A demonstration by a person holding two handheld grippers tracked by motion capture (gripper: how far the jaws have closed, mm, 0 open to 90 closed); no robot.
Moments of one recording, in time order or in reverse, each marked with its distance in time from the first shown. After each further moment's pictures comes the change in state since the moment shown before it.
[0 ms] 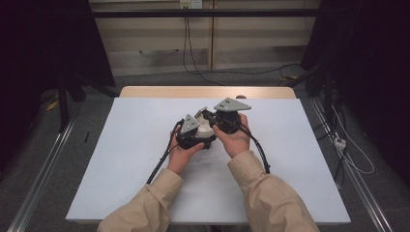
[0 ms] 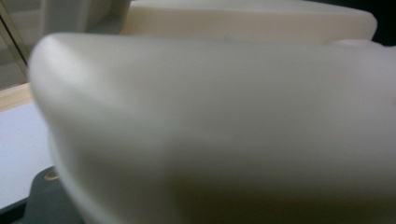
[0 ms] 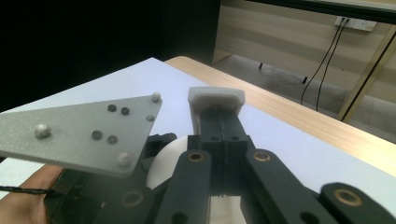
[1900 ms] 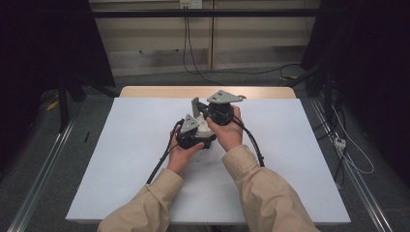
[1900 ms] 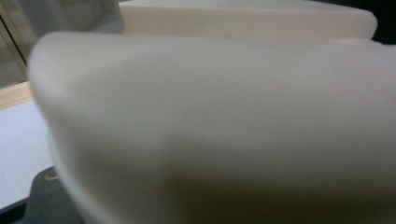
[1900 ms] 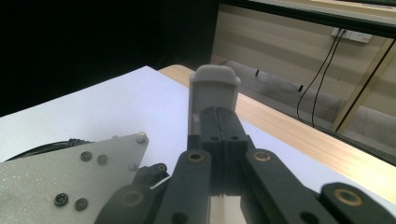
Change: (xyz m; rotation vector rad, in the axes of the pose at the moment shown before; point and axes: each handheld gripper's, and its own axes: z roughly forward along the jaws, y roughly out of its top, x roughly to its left) left arm 0.001 0.000 0.000 0.002 0.008 -0.001; right arm -0.002 0.015 0.025 -0.012 -0.010 -0.026
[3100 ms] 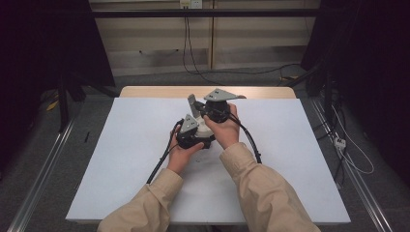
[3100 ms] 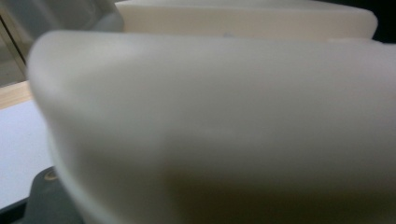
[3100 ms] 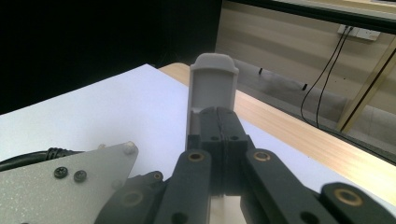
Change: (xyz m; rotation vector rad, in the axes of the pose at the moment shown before) left arm 0.001 0.000 0.000 0.005 -0.004 0.009; right arm -0.003 -0.001 0.016 0.010 0.012 -0.002
